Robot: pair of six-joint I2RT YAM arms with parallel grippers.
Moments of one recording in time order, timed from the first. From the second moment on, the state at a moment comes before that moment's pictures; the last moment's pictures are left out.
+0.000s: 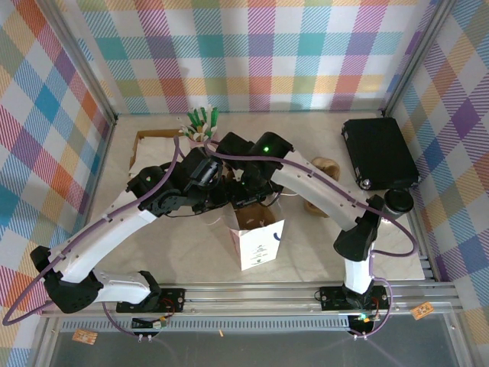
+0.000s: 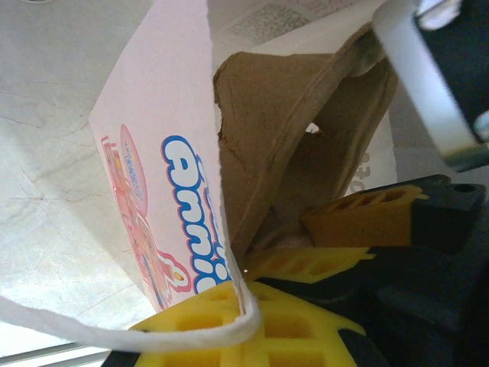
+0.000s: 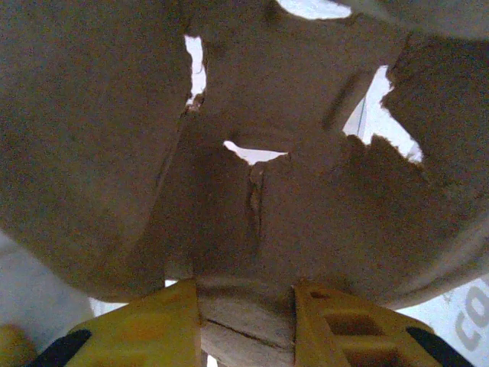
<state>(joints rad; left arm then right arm) -0.87 1.27 1.49 -1.14 -0.03 -1.03 1.00 1.88 2.11 -1.55 -0.06 0.55</state>
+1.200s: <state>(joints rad) -0.87 1.10 1.34 -1.06 -0.04 -1.03 1.00 1.88 1.75 -1.30 -0.09 0.58</state>
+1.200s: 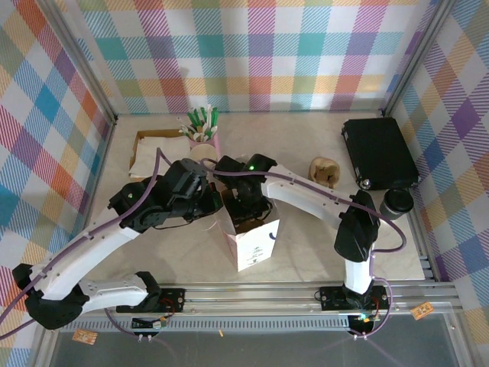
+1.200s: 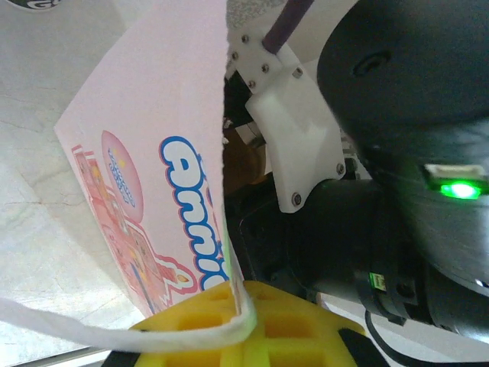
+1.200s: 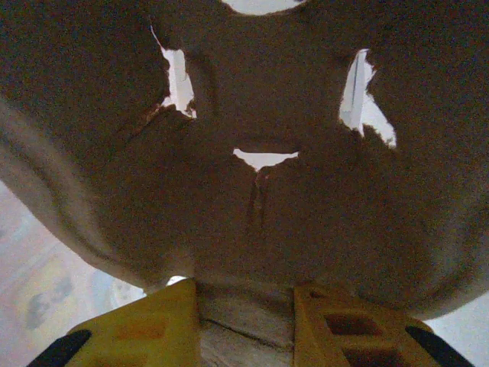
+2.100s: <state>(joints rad) -0.87 1.11 1.36 -1.13 -0.05 -0.98 1.00 1.96 1.71 -1.23 -0.14 0.55</state>
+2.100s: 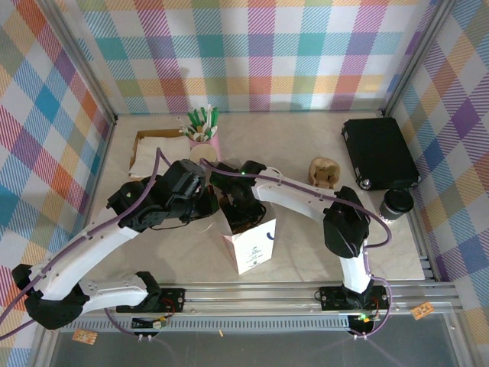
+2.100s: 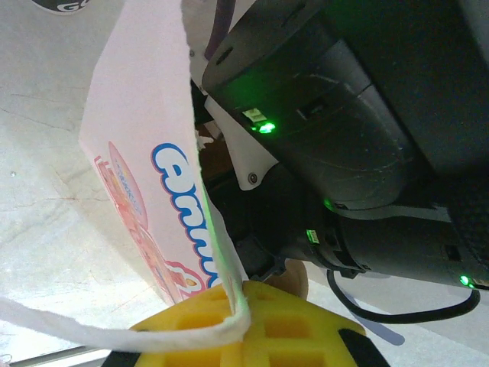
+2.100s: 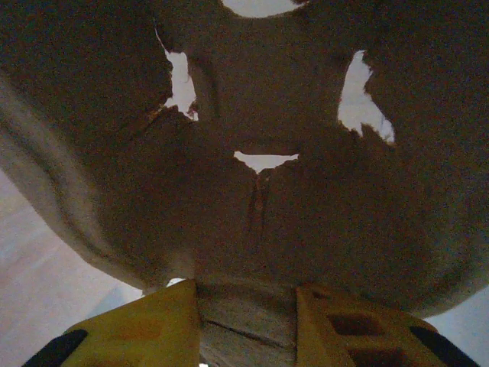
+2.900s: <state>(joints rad) -0.83 1.11 1.40 -1.16 -0.02 -0.94 1.00 1.99 1.59 -1.14 -0.16 0.54</state>
